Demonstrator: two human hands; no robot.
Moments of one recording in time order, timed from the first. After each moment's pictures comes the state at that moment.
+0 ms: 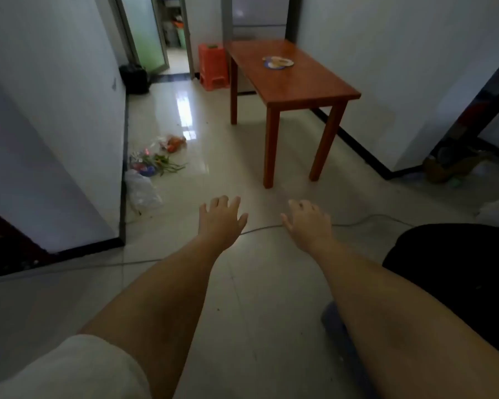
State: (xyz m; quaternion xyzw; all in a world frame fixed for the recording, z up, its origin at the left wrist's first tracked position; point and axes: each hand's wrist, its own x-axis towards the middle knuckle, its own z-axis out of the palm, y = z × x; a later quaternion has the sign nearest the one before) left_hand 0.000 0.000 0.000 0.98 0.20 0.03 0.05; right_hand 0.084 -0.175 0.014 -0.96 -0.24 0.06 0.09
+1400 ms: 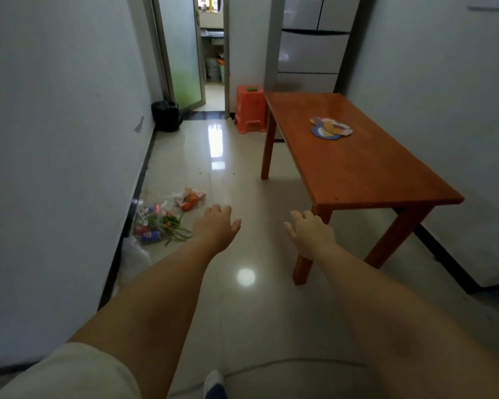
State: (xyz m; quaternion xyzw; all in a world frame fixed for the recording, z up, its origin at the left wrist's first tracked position) left_hand 0.479 0.380 0.020 0.95 0.29 0.03 0.10; right_hand 0.606 0.205 0.022 -0.94 -0.33 0.06 0.08
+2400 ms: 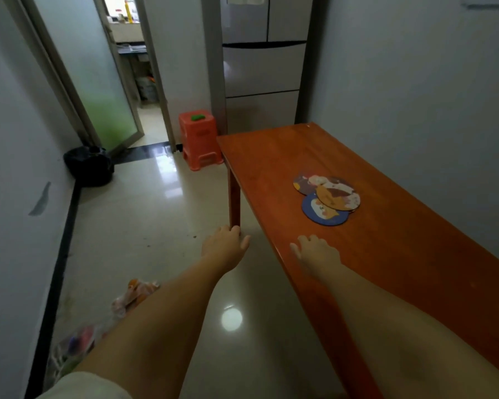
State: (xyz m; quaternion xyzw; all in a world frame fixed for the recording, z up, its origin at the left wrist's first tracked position) left_hand 1.060 0.685 0.000 0.97 0.19 -0.01 0.13; right_hand 1.138 0.488 -0.007 -0.97 -0.18 0.12 0.07
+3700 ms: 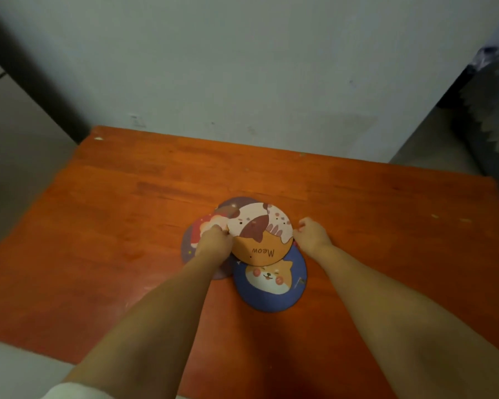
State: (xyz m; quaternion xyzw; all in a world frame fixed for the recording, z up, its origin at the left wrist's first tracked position) left_hand 1.560 0.608 -0.089 0.92 -0.07 -0.30 0.24; right_hand 1.452 0.424 -0.101 -0.80 0.43 0.12 0.39
